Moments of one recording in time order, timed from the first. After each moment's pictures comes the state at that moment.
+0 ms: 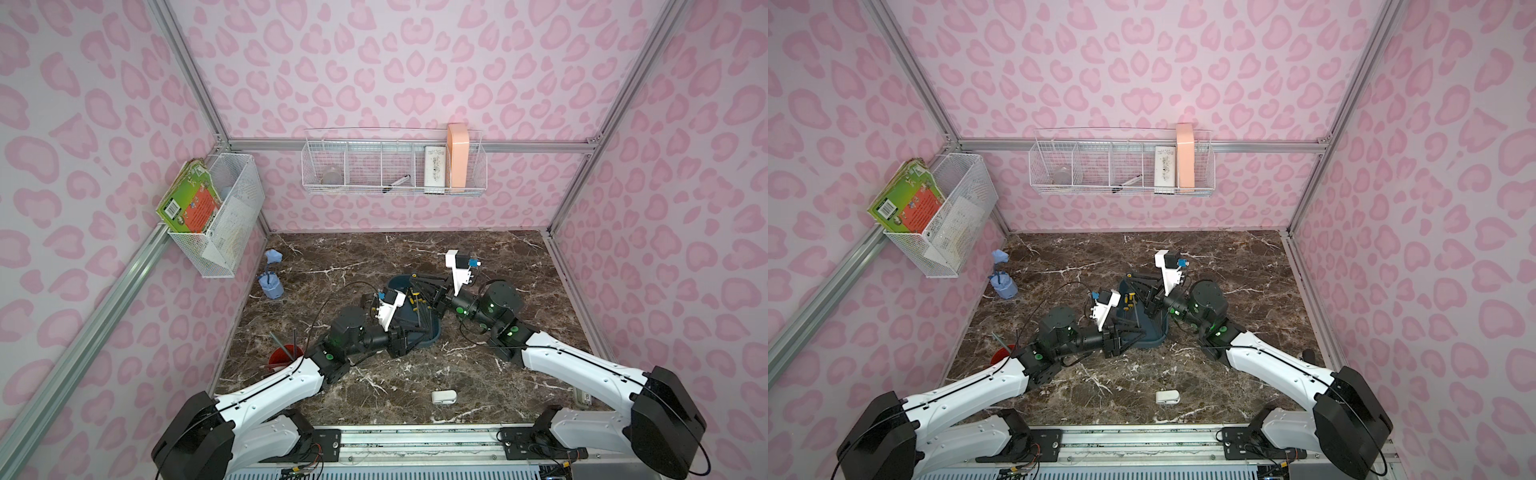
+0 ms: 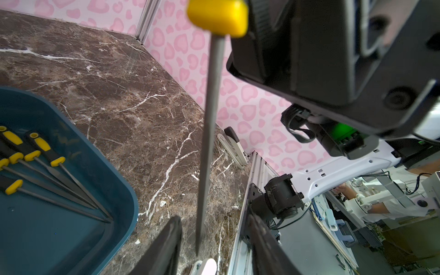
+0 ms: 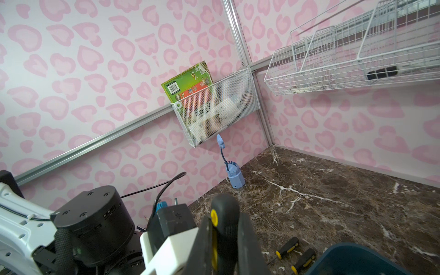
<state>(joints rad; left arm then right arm) -0.73 1.12 0.54 0.40 0.56 -0.58 0.78 1.26 0.76 0.66 -0.34 0.44</state>
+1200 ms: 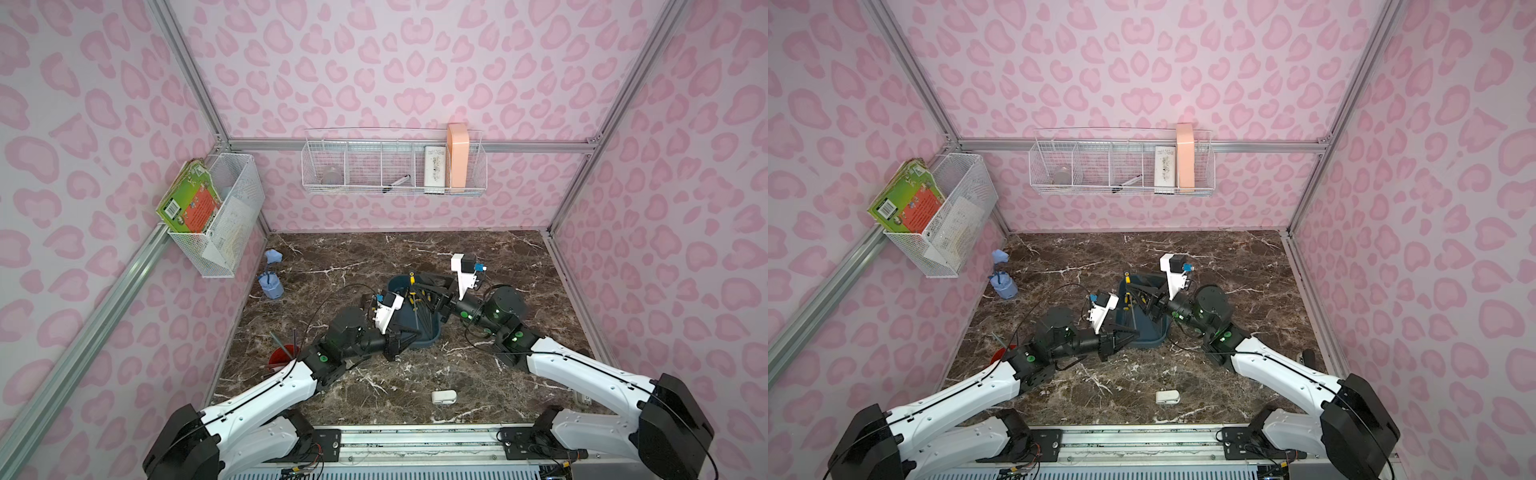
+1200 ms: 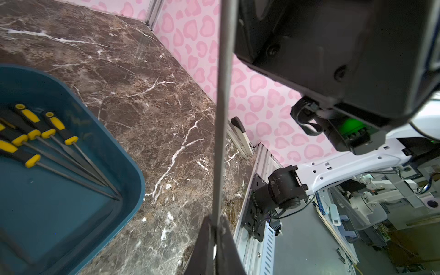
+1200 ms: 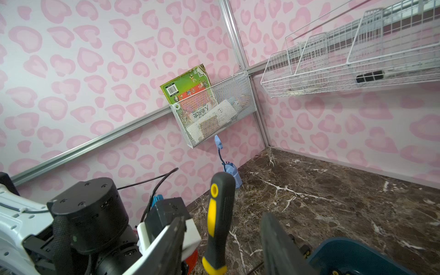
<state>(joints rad) -0.74 1.02 0.57 0.16 0.50 -0.55 0.78 1.20 0.71 0.66 -0.31 0.43</state>
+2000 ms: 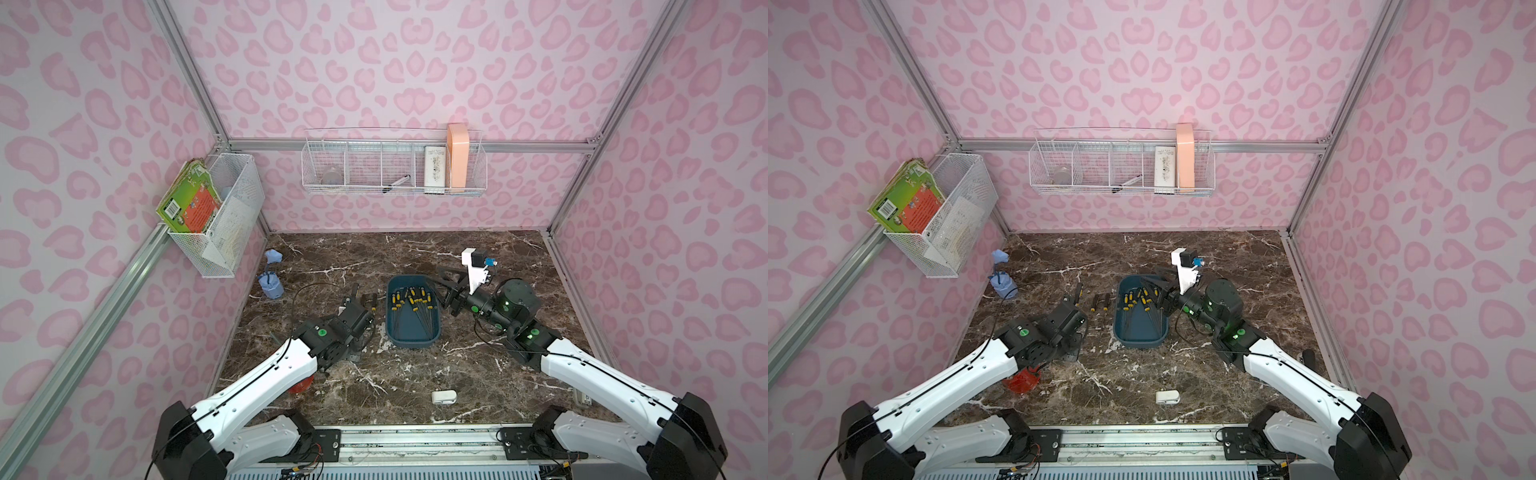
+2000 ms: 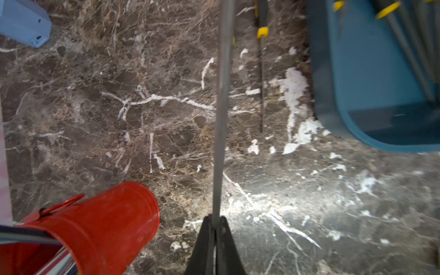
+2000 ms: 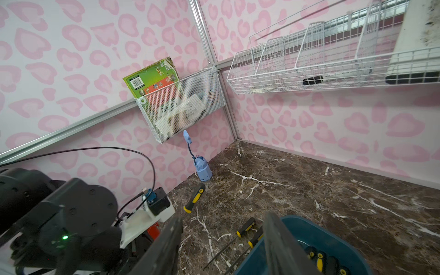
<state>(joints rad) -0.67 1.18 0.90 -1.00 -0.34 -0.55 0.70 1.13 0.75 0.42 -0.28 0.34</state>
